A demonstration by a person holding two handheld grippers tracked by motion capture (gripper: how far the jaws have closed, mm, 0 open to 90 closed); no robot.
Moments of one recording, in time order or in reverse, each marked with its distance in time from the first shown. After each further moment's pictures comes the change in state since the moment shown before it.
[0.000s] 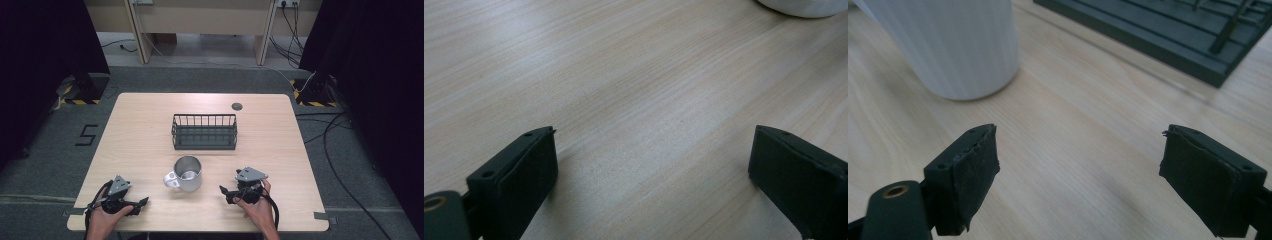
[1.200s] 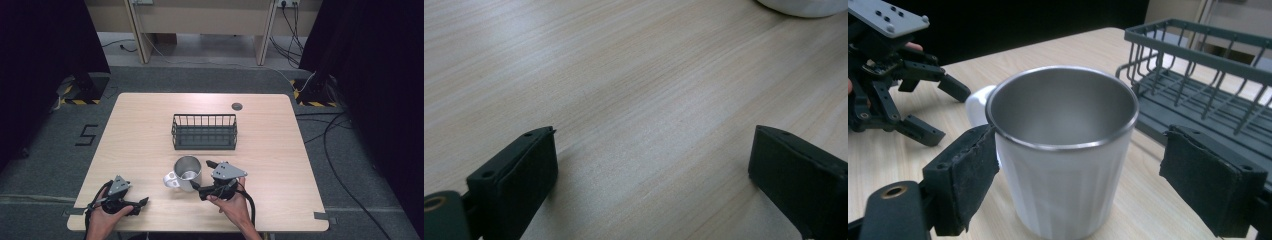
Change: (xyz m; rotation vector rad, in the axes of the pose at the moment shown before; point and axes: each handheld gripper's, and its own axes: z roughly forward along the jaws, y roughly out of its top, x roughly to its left) left arm 0.000 0.000 0.000 0.000 -0.001 0.001; right arm 0.049 0.052 0.027 -0.253 0.162 -0.071
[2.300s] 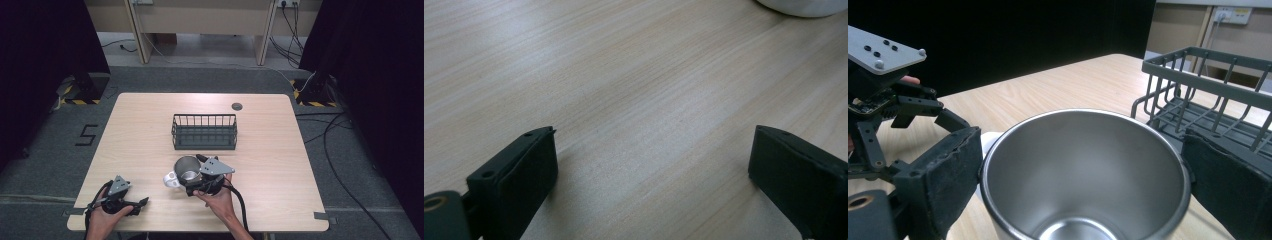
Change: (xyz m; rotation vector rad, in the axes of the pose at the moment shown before) left arm 0.000 0.000 0.000 0.000 -0.001 0.001; right arm 0.007 0.006 0.039 -0.101 0.010 0.011
